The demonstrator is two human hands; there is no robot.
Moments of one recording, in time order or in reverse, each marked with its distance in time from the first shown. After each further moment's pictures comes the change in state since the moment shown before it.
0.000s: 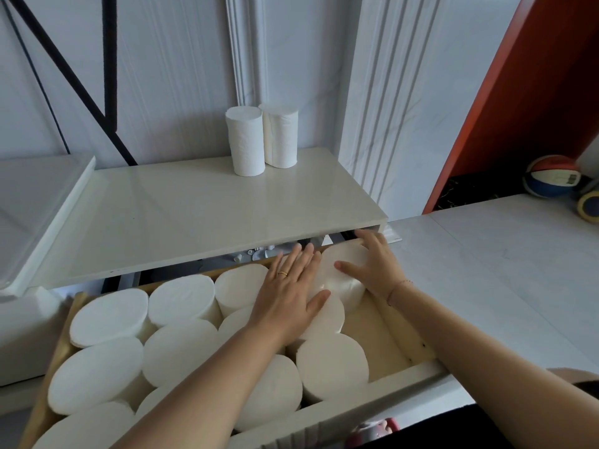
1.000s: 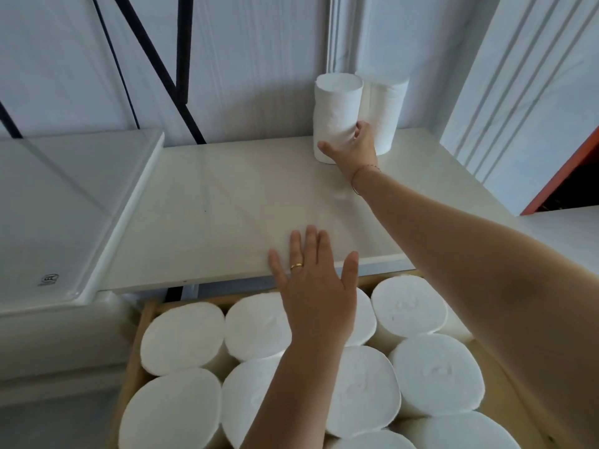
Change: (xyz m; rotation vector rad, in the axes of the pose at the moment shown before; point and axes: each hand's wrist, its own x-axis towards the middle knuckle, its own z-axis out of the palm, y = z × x) left_hand 0.009 -0.071 -0.028 -0.067 0.136 -0.634; right_hand 0.223 -0.171 0.127 0.479 0.097 0.001
